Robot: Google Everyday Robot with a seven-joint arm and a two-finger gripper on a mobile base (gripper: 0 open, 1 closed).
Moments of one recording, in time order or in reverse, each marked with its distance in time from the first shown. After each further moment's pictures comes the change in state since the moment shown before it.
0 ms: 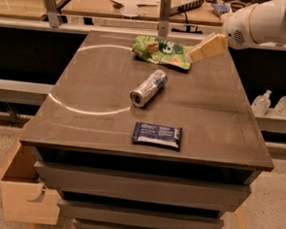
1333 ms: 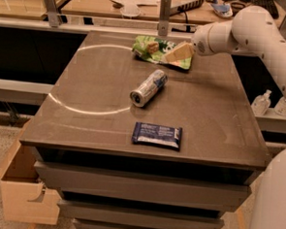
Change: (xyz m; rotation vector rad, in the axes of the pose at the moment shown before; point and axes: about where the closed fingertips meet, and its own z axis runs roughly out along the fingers) arm 0.020 -0.041 0.132 0.043 -0.052 0.065
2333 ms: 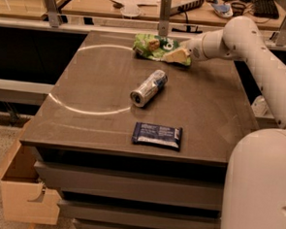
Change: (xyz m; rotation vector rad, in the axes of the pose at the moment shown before) arm 0.032 -0.015 0.050 -0.045 0.027 0.059
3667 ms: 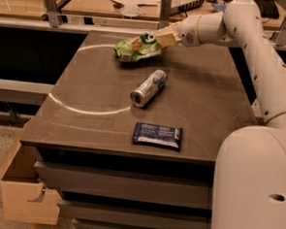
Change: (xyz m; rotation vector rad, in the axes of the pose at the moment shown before) arm -0.078 0.048 -0.011 -0.218 -0.182 -0.115
